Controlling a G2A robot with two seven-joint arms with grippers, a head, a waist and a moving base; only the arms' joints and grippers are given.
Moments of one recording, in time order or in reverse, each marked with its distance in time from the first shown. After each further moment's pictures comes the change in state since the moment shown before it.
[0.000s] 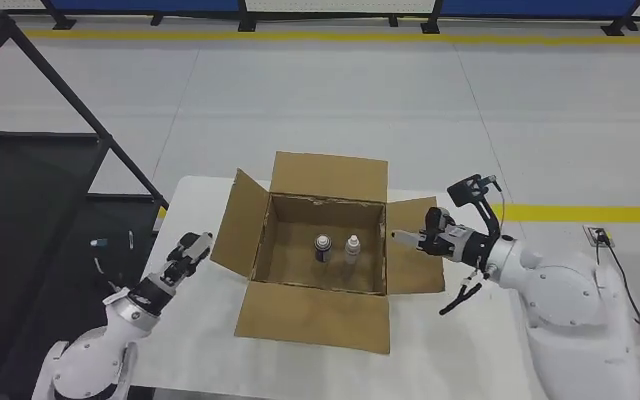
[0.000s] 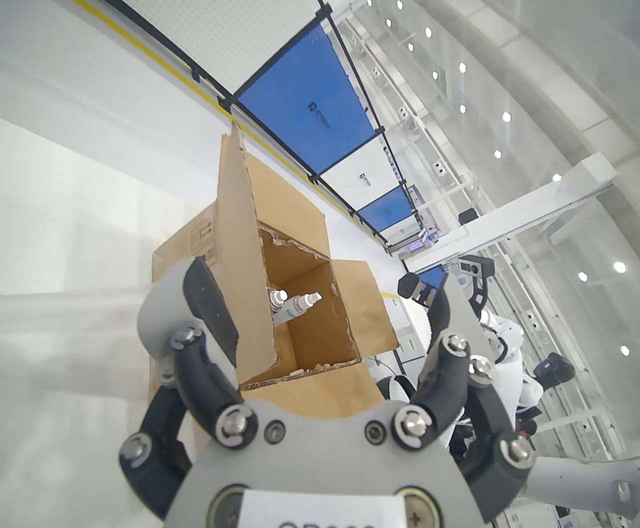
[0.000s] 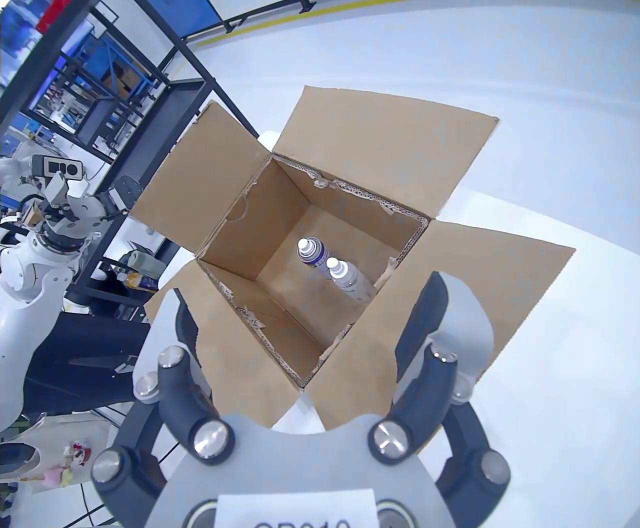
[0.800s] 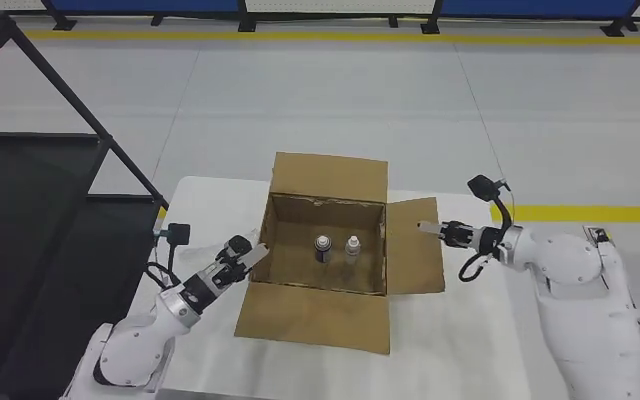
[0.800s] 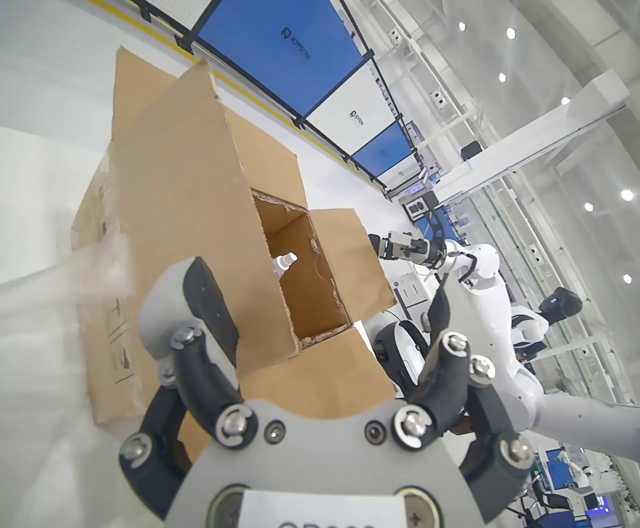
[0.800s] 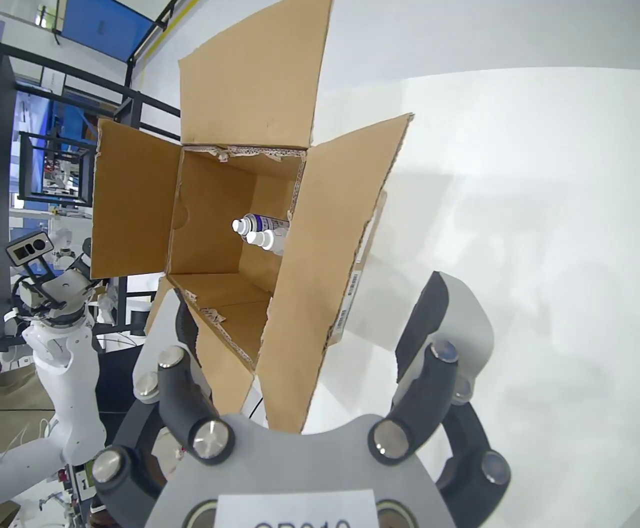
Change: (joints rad) left arm -0.087 -0.001 0.186 -0.011 0.112 0.040 -0.033; right arm 0.150 0.040 0.016 0.389 0.147 0.118 0.130
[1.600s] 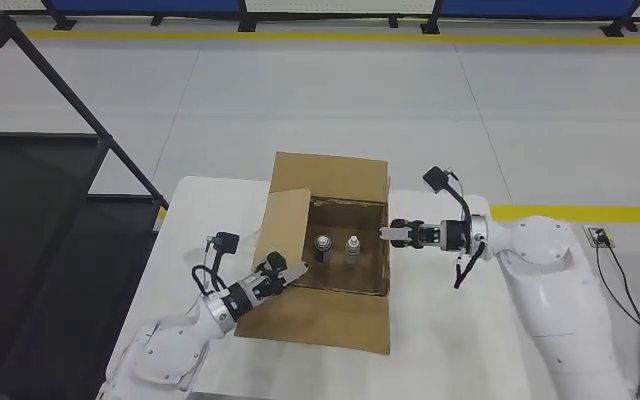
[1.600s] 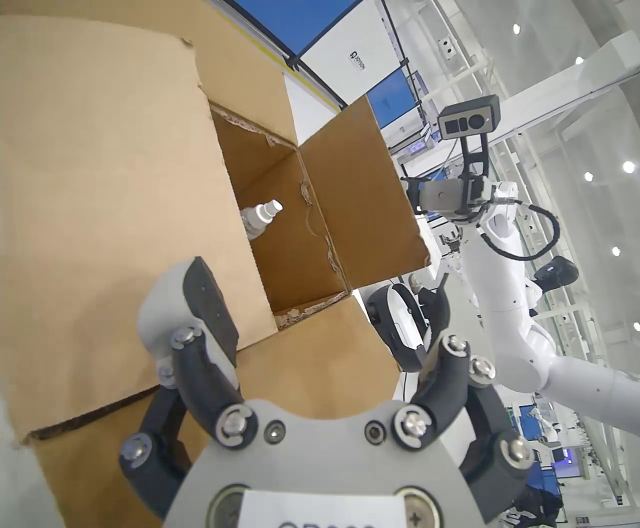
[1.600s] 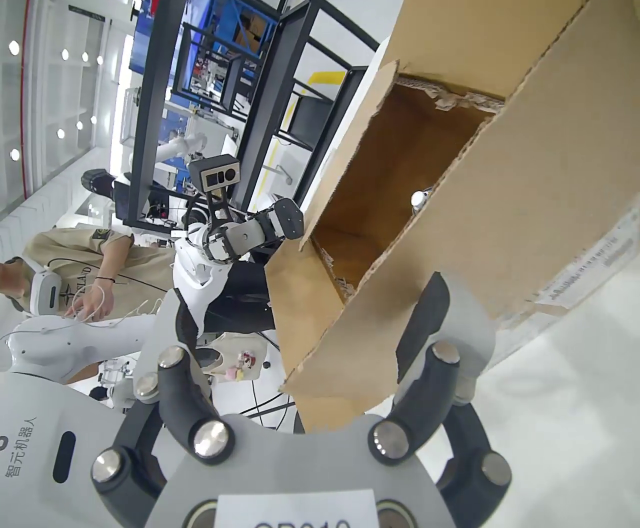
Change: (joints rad) left arm -0.049 -0.012 0.175 0.066 0.031 0.037 -0.002; right arm 0.154 -0.015 -0.241 0.131 0.443 -0.165 0.108
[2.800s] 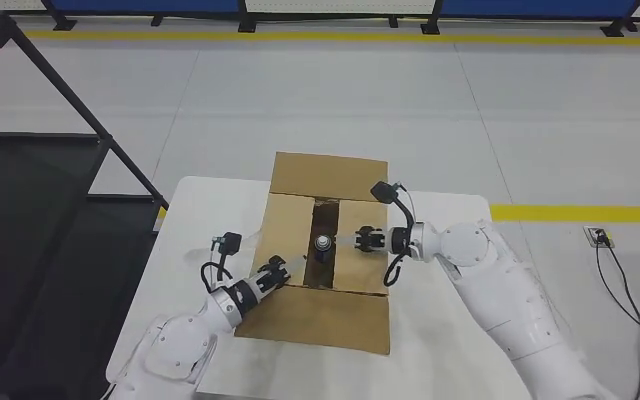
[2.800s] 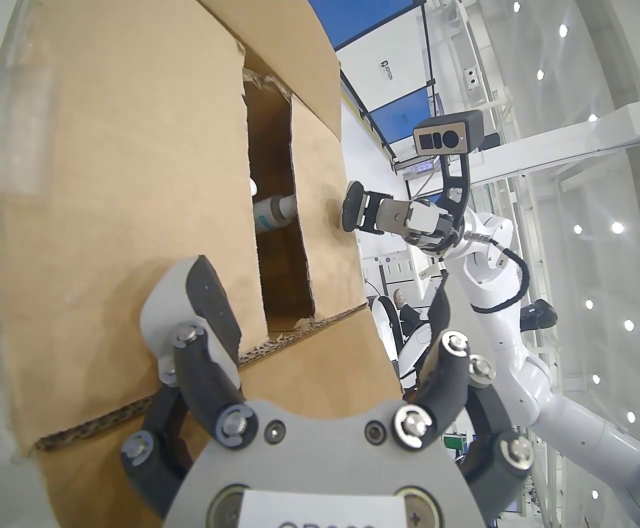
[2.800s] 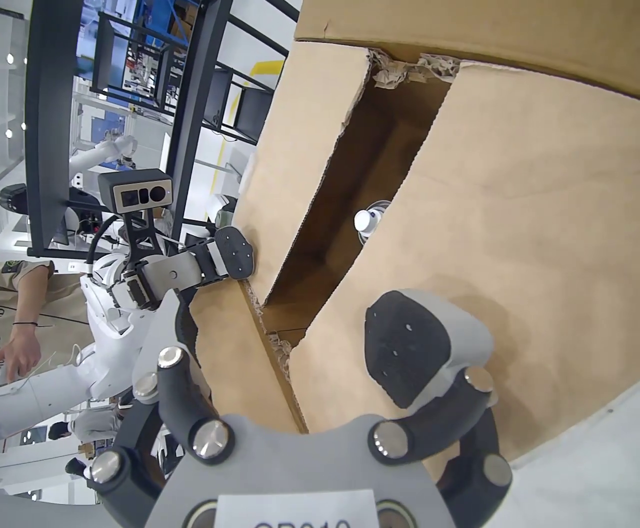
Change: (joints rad) left arm -0.046 -0.012 0.041 0.091 -0.082 0.116 0.018; right arm 0.115 -0.064 -0.312 0.222 -0.164 -0.010 -0.319
